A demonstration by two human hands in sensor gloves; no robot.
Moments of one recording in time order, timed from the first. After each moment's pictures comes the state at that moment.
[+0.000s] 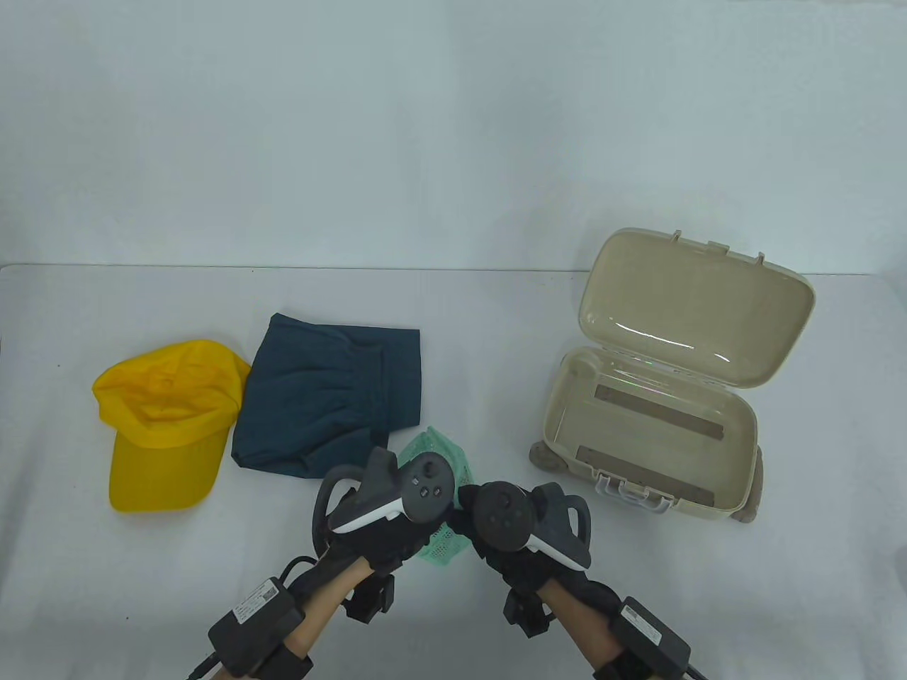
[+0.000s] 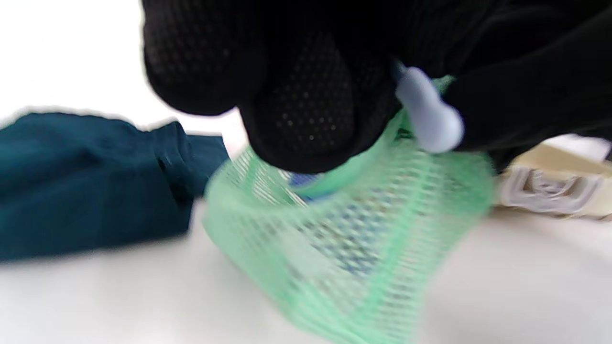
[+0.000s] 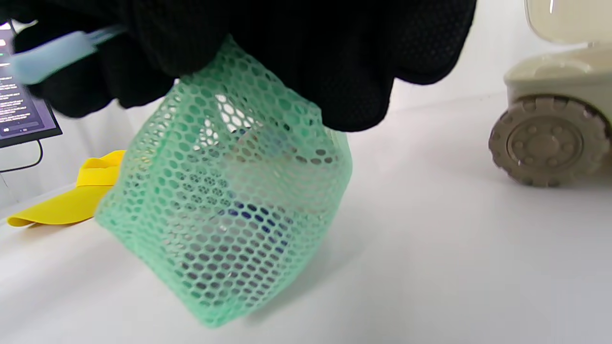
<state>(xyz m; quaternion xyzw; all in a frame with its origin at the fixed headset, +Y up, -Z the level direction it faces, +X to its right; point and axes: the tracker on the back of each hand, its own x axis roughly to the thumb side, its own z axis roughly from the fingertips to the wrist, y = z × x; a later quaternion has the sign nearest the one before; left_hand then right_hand) -0.080 -0.646 -0.309 -0.10 -0.19 0.01 0.98 0.067 -0.680 -0.291 0.19 0.01 0.97 0.12</state>
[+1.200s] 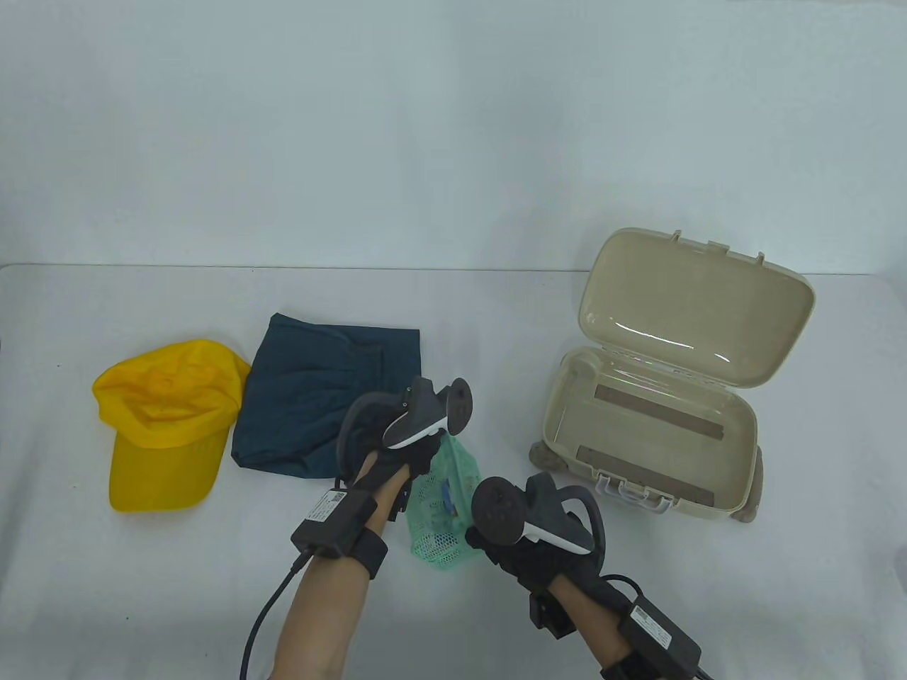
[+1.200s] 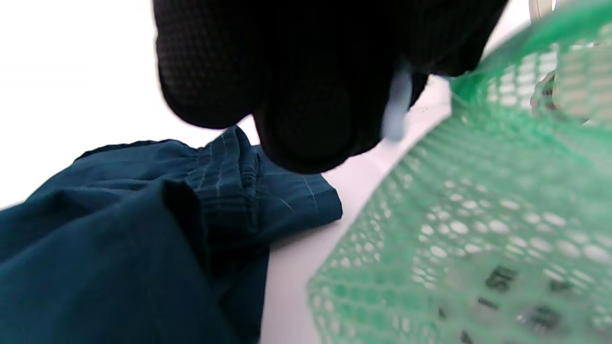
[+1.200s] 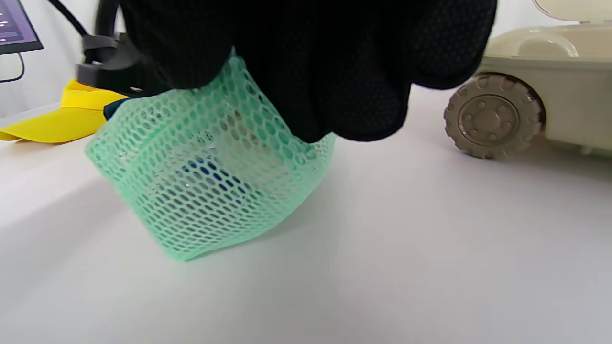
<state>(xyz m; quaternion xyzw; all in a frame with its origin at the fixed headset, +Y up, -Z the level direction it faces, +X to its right) -0.069 -0.689 -0.422 -0.08 -0.07 -0.07 0.99 0.078 -0.682 -0.301 0.20 0.11 0.97 0.05</state>
